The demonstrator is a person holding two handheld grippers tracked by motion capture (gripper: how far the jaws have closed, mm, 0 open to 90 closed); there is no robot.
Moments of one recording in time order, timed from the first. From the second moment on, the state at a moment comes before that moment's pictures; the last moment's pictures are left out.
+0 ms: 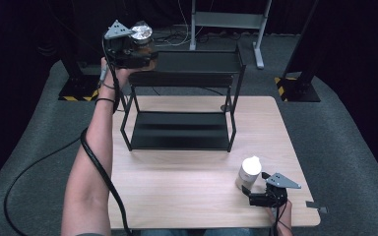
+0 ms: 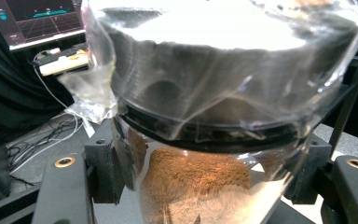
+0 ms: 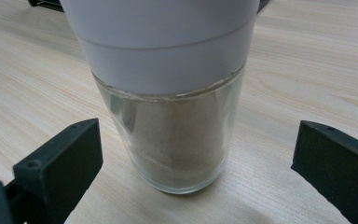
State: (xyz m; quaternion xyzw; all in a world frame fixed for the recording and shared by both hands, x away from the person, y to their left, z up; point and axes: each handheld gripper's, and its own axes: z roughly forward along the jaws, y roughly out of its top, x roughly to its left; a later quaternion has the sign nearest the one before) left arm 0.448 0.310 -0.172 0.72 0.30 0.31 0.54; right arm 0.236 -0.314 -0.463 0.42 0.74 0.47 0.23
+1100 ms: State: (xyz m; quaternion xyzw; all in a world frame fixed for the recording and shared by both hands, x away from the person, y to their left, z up) left arm 0.483 0.296 -0.182 0.73 0.34 0.30 0.52; right arm 0.234 -0.314 -0.464 0.42 0.74 0.47 0.24
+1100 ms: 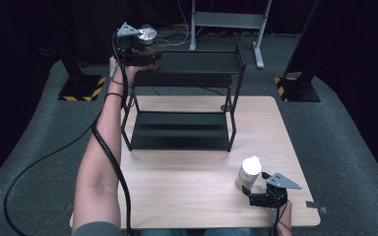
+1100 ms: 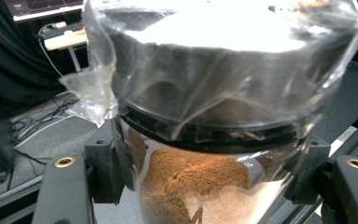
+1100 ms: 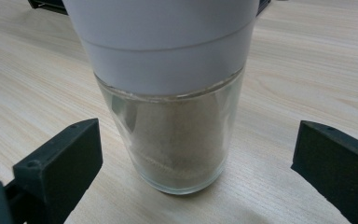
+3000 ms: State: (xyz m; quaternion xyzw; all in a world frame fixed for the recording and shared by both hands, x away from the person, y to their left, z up) left arm 0.405 0.297 -0.201 0.68 0.38 0.34 0.53; right arm 0.234 -0.312 -0.463 0.42 0.74 0.47 0.24
